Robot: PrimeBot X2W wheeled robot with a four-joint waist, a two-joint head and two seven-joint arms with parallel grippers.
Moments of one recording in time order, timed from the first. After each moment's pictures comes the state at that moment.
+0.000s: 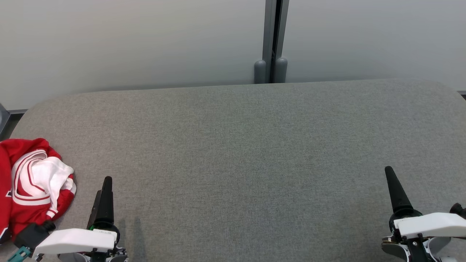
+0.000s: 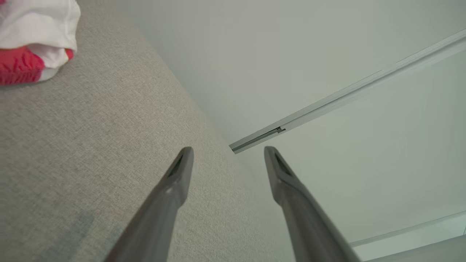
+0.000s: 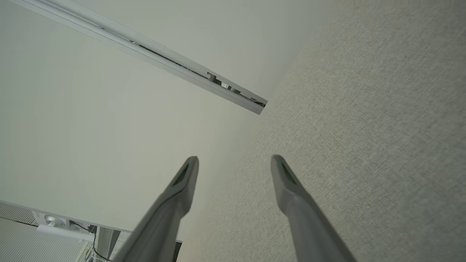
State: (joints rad) left arm -0.06 0.04 0.08 0.30 -1.12 -0.12 -0.01; right arm -0.09 -0.04 -0.05 0.28 1.17 0.13 0.00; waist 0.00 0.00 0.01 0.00
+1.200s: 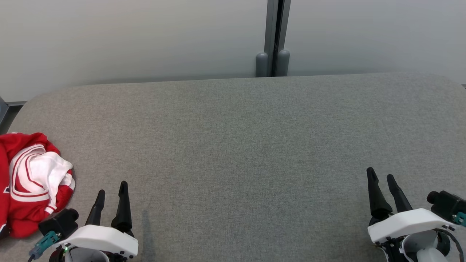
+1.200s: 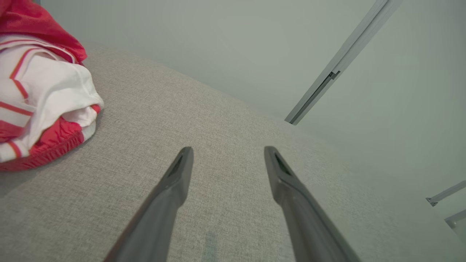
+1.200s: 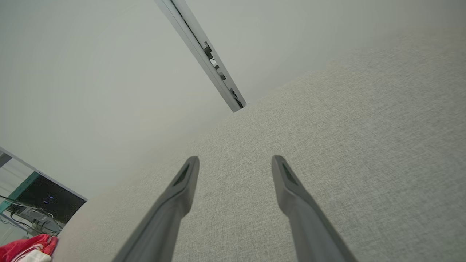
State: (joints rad) left arm -0.09 0.06 0.01 0.38 -0.58 -0.04 -0.12; right arm -0.14 -0.04 0.01 0.37 0.63 0.13 -0.12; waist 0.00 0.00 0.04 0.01
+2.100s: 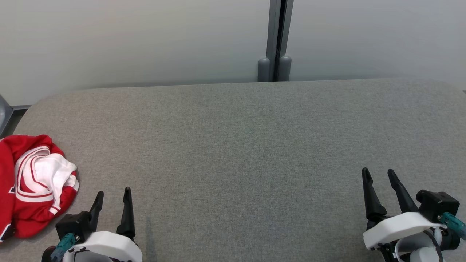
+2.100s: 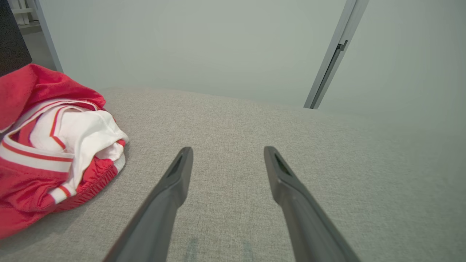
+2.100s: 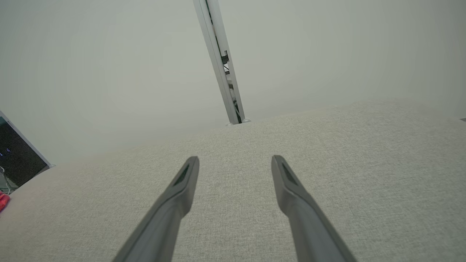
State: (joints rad) left arm -0.07 0.08 -0.02 0.39 -0.31 0.01 -0.19; right arm -0.13 -0.04 0.01 0.35 0.33 0.13 -0.19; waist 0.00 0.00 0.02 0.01
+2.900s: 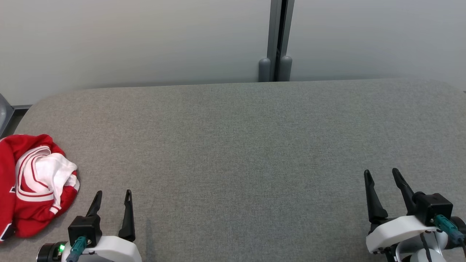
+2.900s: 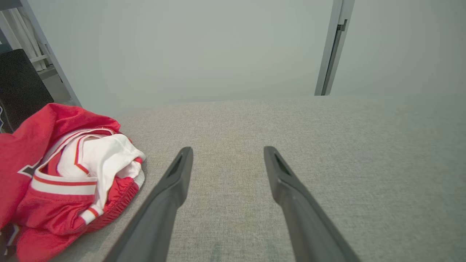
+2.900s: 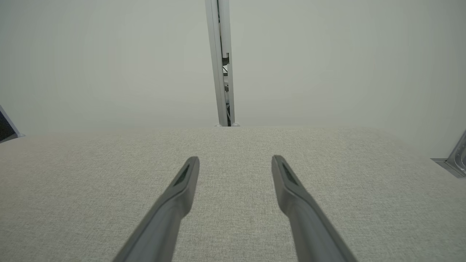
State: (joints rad) left arm -0.06 0.08 -0.01 0.40 -0.12 0.04 -0.24; right arm -0.13 -0.04 -0.02 0.37 0.12 0.13 -0.24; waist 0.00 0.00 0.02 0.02
